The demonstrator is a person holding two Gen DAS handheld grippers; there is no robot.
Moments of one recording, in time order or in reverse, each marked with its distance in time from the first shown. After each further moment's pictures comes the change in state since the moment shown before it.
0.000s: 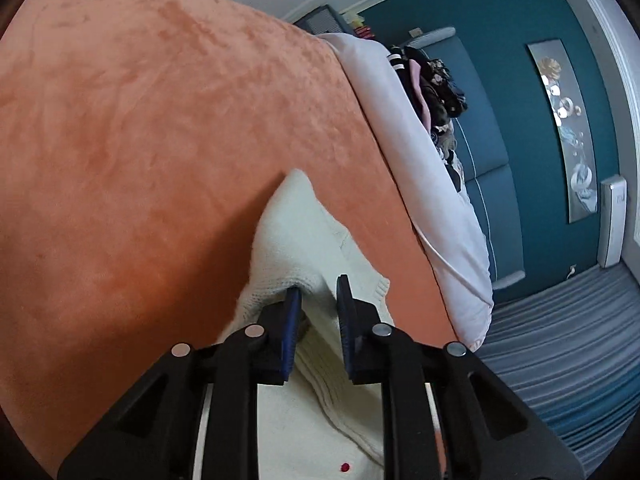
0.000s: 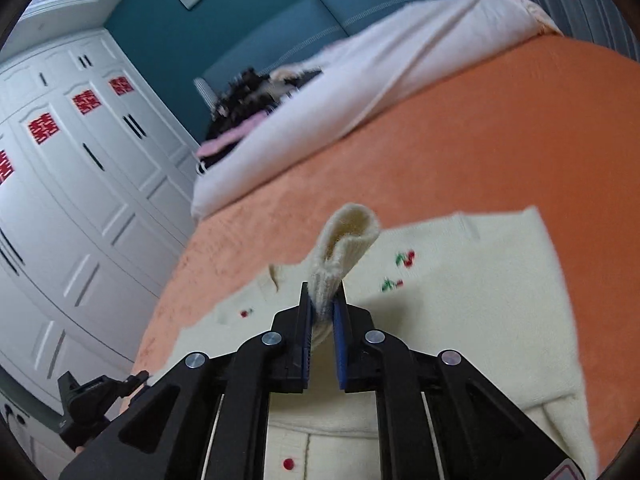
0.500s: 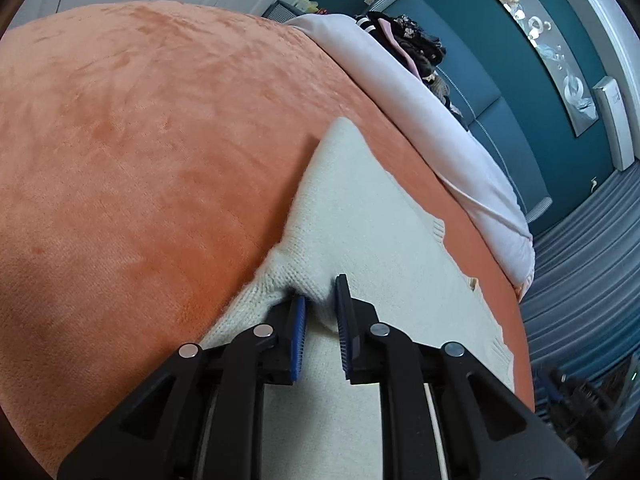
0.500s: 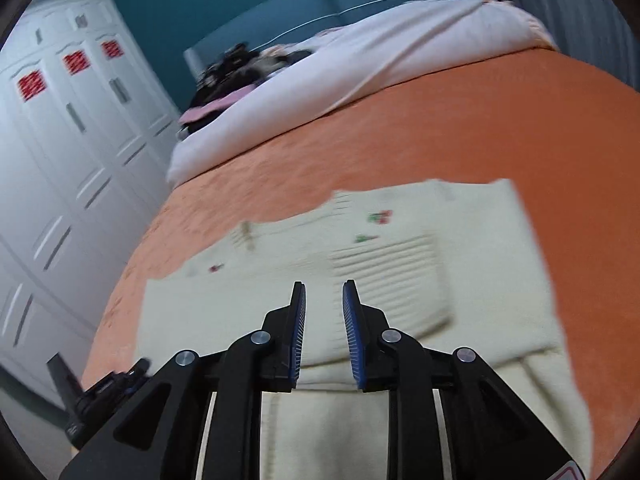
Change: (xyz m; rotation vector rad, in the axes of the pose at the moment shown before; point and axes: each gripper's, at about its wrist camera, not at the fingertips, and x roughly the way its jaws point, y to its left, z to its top) left arm 0.025 0.030 -0.042 0.260 0.010 0.058; right arm 0.012 0.032 -0.038 -0.120 0.131 -0.074
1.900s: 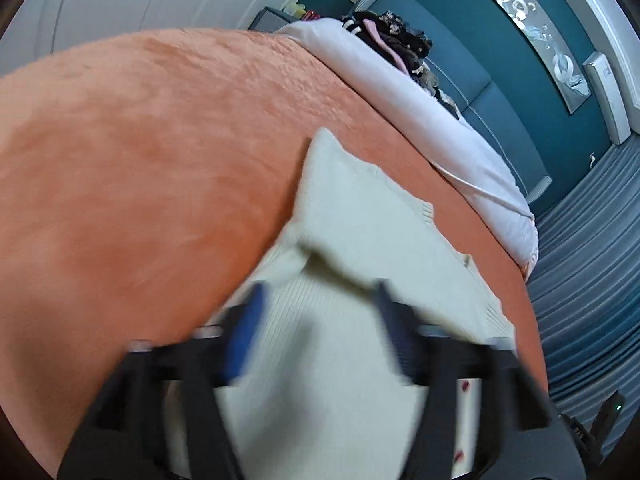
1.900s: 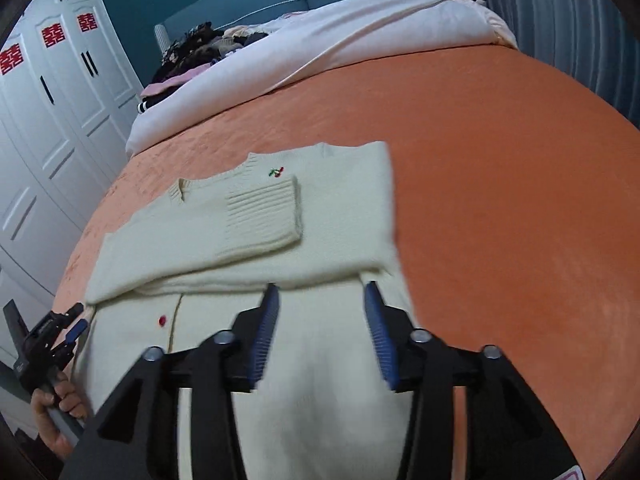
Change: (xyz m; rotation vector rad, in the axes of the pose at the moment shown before) left arm -0.084 -0.007 -0.016 0.076 0.003 0.047; right arm -0.103 -0.086 -0.055 0.027 0.045 -0.241
